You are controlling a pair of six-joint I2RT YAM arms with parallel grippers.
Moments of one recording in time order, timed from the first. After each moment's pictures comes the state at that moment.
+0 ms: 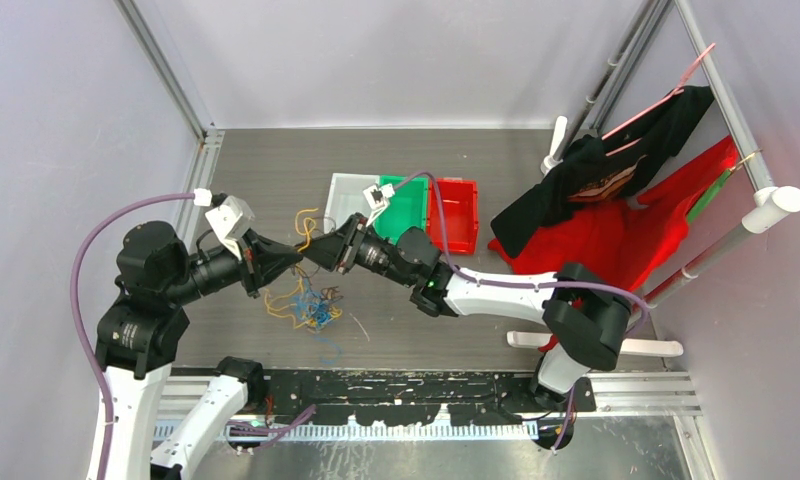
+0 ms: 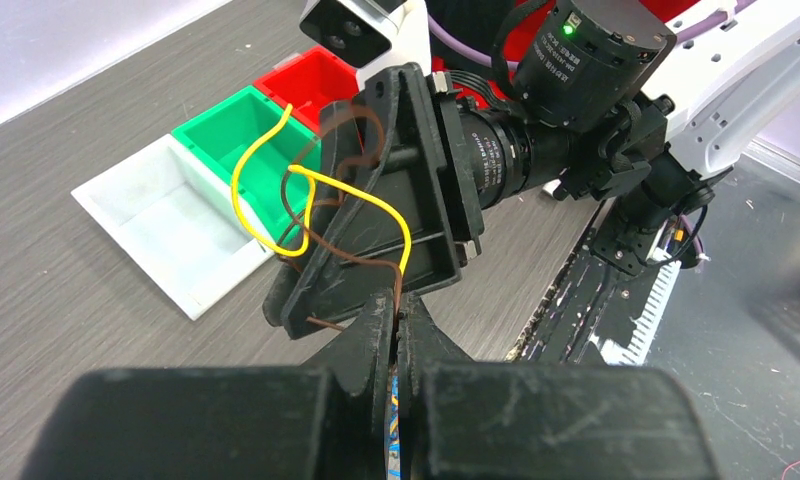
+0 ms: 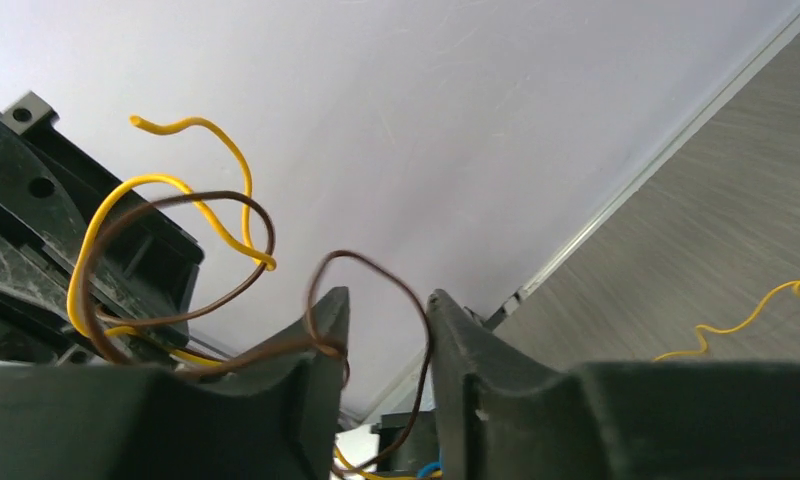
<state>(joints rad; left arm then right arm) -0.20 0.66 1.19 -0.78 0.75 0.05 1.07 1.60 0.95 0.91 -0.11 0.94</state>
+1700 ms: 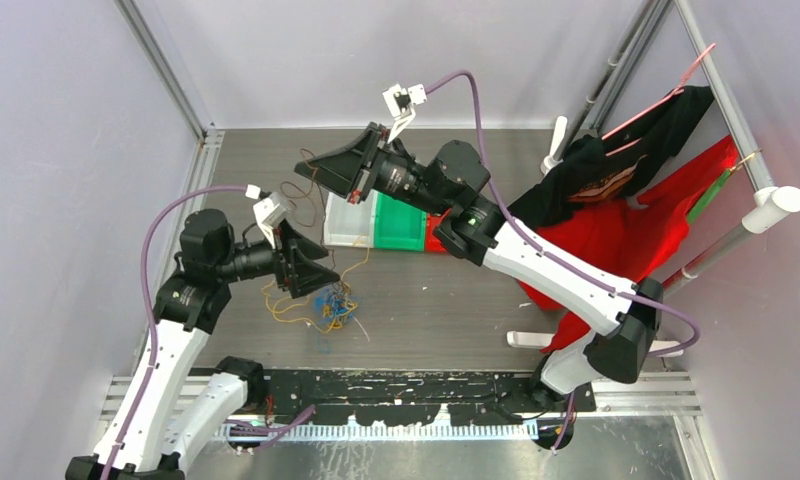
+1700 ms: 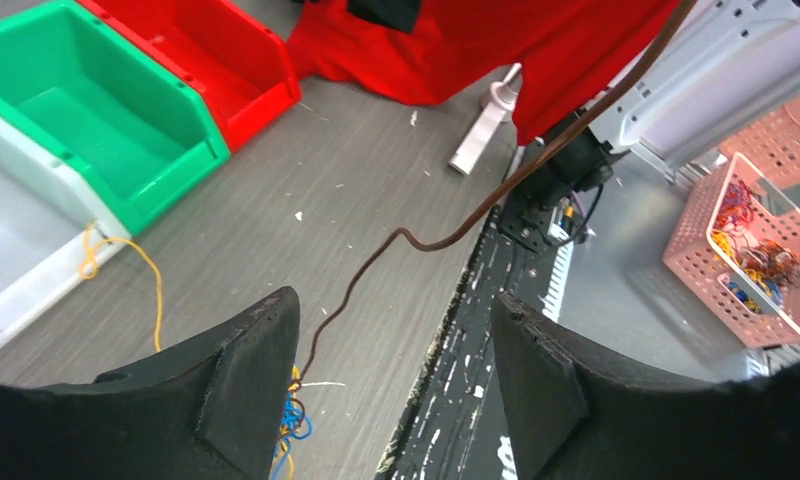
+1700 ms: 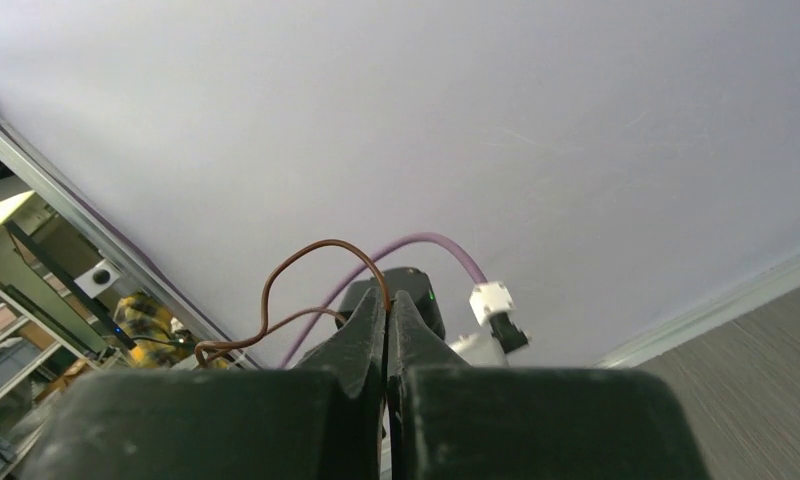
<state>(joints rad) -0.22 0.74 0.87 -0.45 0.96 -0.12 0.94 1.47 1.49 0.38 -0.33 0.79</state>
